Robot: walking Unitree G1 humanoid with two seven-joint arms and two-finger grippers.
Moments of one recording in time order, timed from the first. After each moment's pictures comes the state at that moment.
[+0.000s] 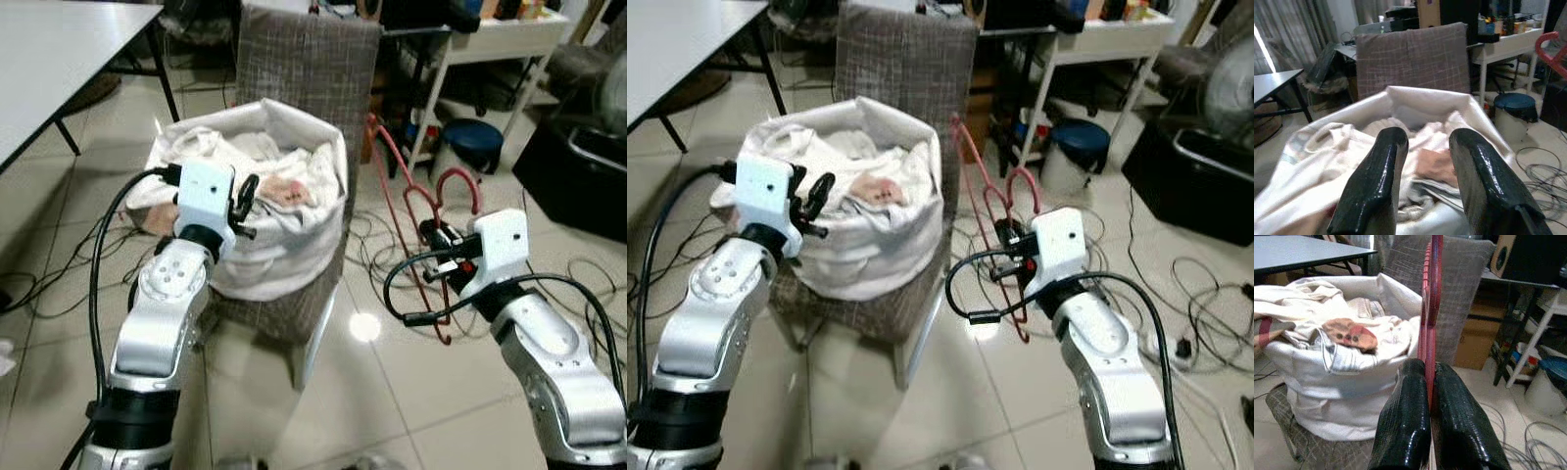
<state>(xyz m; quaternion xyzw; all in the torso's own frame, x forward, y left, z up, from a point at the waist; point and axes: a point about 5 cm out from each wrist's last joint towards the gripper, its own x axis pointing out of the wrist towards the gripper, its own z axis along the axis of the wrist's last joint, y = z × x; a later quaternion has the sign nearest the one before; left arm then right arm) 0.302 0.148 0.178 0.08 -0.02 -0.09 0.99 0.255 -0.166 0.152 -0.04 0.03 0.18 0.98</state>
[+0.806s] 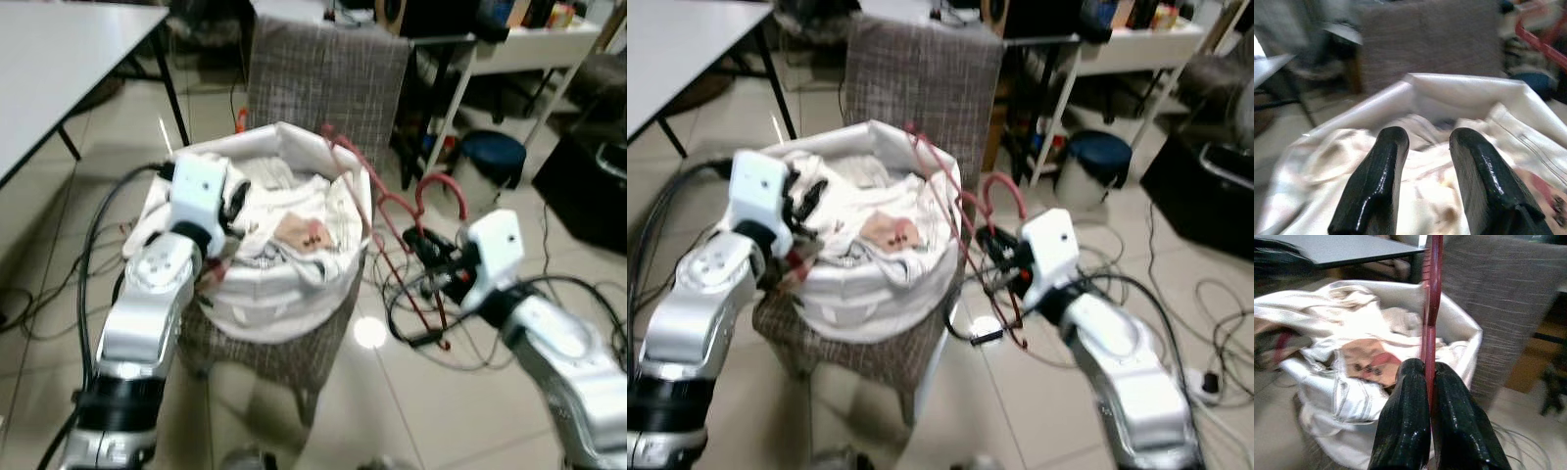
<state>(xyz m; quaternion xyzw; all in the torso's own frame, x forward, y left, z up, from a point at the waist) 0.314 0.153 0.171 0.10 0.02 -0.15 0.98 0.241 -0.166 0.163 -0.06 0.03 0.30 0.95</state>
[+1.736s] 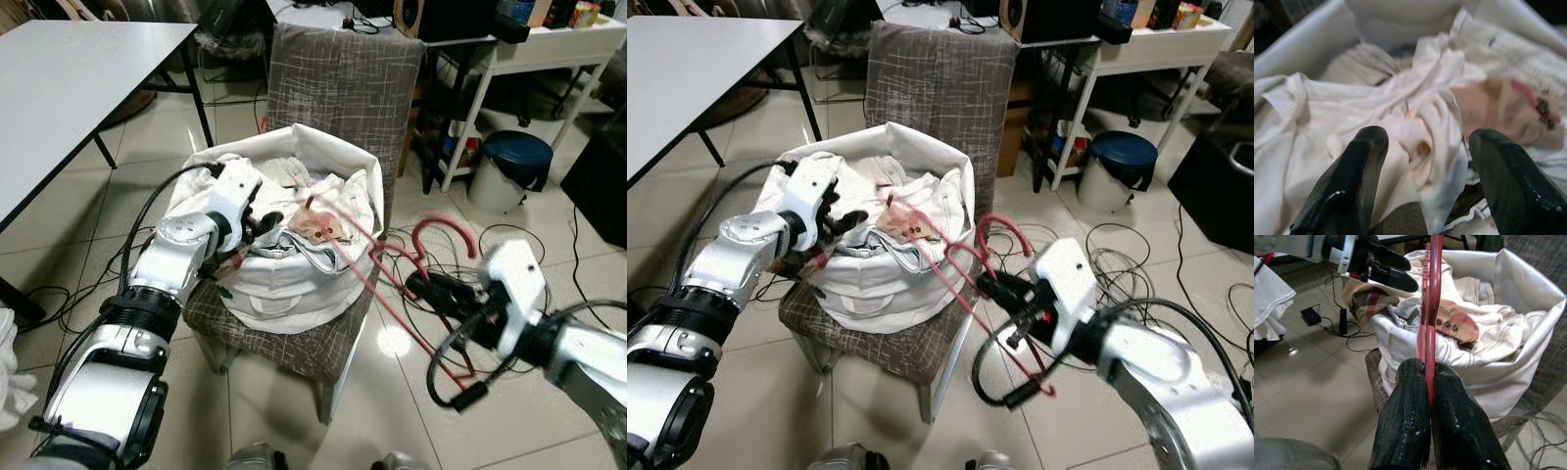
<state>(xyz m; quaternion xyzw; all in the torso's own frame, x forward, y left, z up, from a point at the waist) 0.370 0.159 0.129 0.15 0.17 -0.25 0.94 0.206 -0.179 0.163 -0.06 0.12 0.39 0.91</state>
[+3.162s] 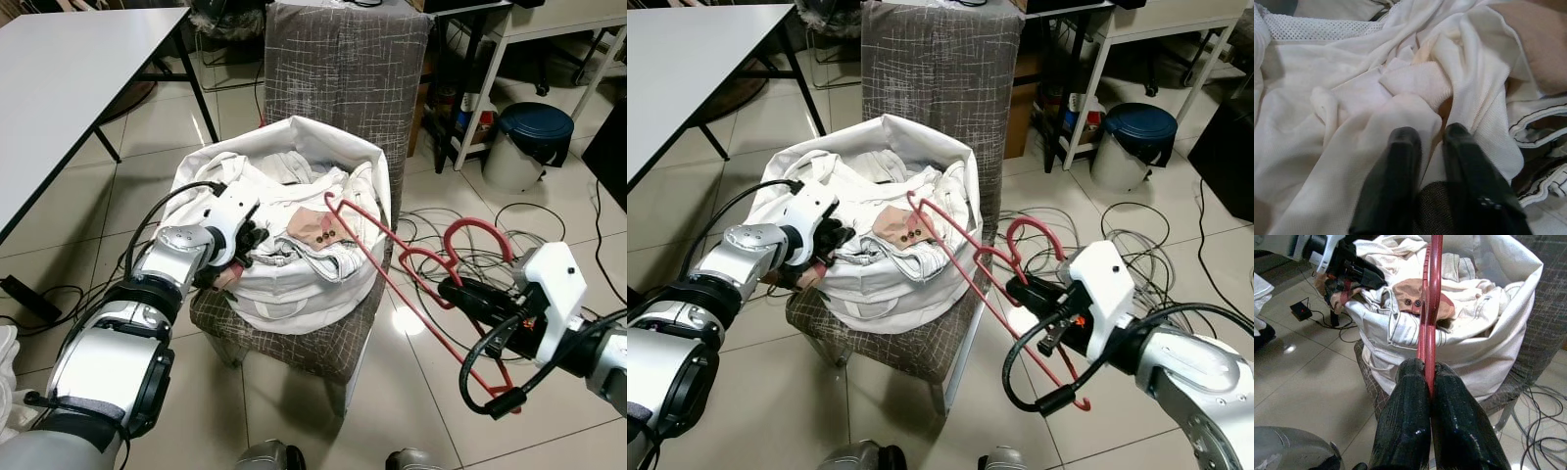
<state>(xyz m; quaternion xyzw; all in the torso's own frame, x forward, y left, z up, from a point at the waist) 0.370 0.173 0.102 0.17 0.24 -0.26 0.92 0.199 -0.203 0.175 -0.08 0.14 0.36 0.92</state>
